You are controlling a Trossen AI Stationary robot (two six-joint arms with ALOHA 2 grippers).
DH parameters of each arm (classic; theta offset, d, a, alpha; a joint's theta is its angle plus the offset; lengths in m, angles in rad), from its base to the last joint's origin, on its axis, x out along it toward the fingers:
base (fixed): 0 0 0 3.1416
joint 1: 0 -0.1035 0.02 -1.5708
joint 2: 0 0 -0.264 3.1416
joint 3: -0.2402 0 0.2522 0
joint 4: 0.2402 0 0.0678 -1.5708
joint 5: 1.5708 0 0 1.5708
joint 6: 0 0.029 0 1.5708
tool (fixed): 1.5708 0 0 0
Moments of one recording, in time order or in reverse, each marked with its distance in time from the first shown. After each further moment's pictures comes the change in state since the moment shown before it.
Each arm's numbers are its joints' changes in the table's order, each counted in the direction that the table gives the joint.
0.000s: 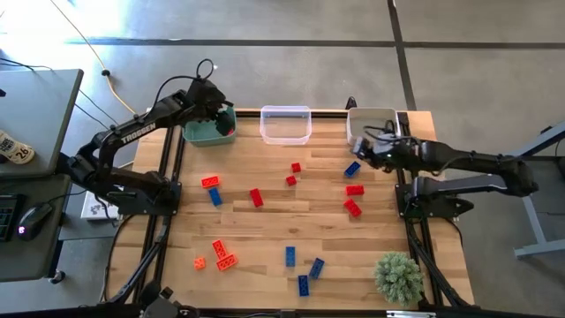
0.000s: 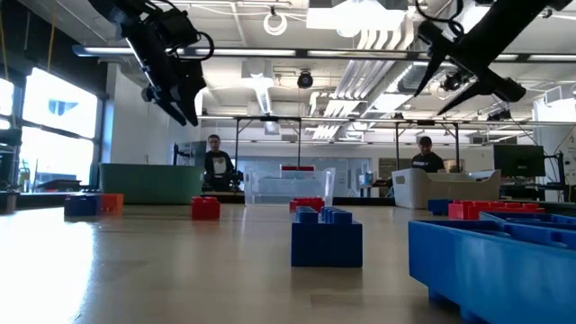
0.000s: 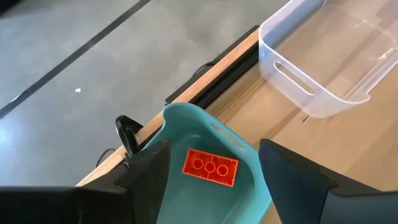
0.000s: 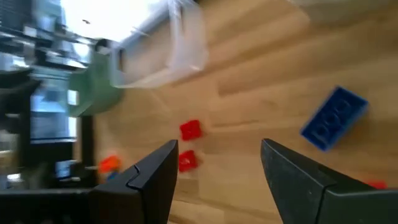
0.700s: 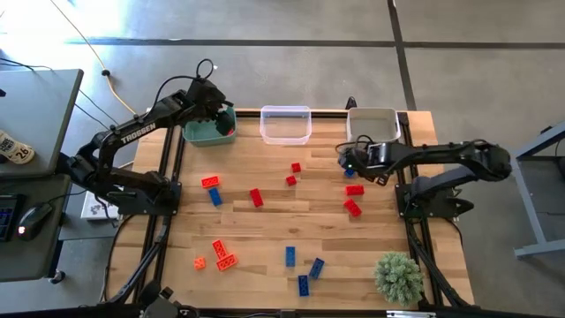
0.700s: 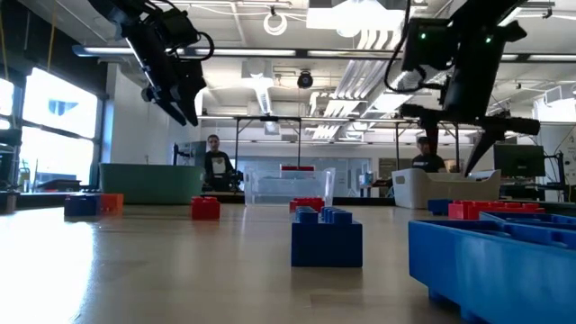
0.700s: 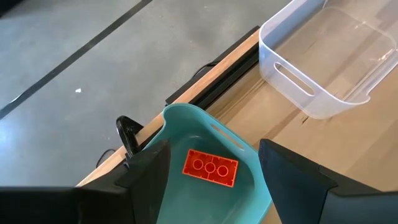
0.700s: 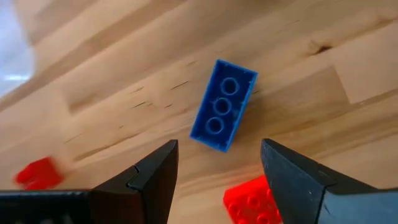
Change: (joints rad) left arm 0.000 0.001 0.000 -0.001 -0.002 -0.002; right arm 0.000 -0.428 -0.011 0.138 -0.004 0.284
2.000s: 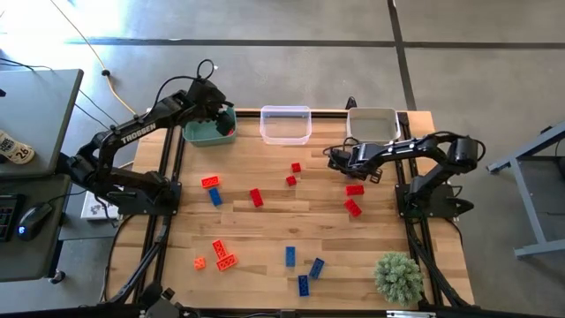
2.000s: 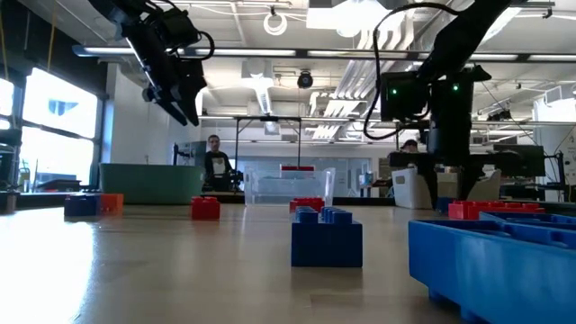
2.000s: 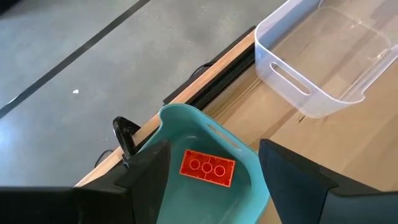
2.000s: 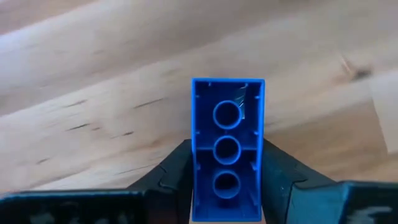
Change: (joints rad) left arm 0.015 0.000 0.000 0.001 0.006 0.001; right arm 0.089 -0.286 -0.005 -0.139 -0.016 -0.198
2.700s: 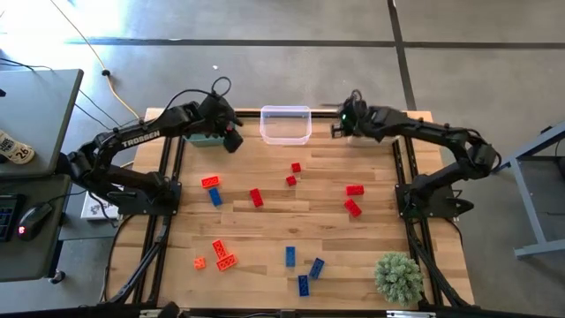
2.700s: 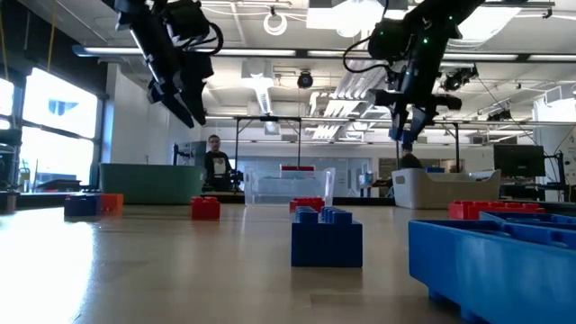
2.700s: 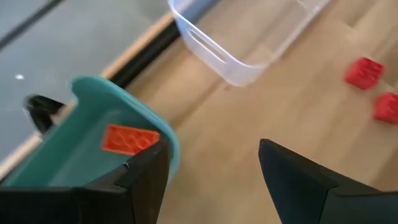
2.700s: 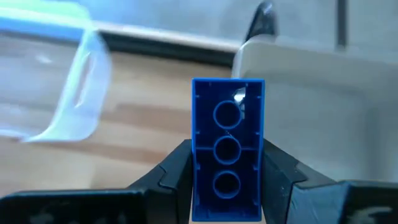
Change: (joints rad) left arm 0.214 0.000 0.000 0.118 0.028 -0.193; right arm 0.281 0.149 -0.327 0.095 0.139 -0.861
